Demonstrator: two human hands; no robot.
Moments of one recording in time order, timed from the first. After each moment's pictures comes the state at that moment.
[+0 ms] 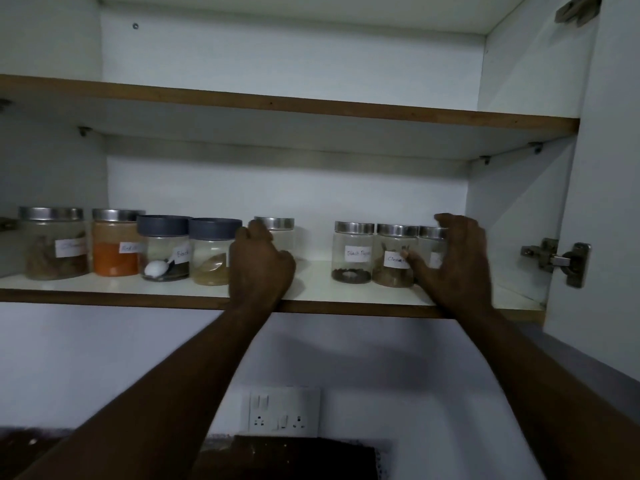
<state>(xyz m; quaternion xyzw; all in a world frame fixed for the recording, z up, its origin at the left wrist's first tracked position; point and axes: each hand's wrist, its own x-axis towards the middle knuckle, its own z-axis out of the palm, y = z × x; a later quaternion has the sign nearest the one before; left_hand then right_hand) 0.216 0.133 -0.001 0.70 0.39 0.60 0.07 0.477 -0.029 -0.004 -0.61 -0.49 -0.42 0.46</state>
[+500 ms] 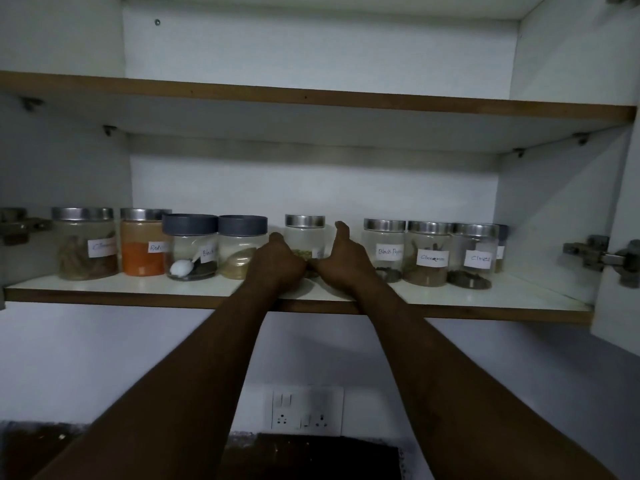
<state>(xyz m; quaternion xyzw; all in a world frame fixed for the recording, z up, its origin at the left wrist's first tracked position) 0.193 0.173 0.010 0.78 0.43 0.40 0.23 0.326 0.119 0.007 -0.68 -0.56 -0.02 0.47</state>
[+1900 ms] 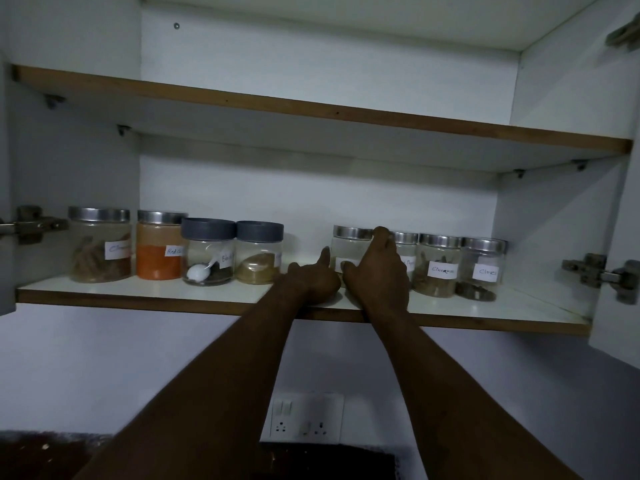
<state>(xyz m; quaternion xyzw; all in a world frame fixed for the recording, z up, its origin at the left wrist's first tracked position) 0.208 0.183 0.011 0.90 0.39 0.14 0.16 0.302 0.092 0.002 -0.75 -0.41 -0.27 0.45</state>
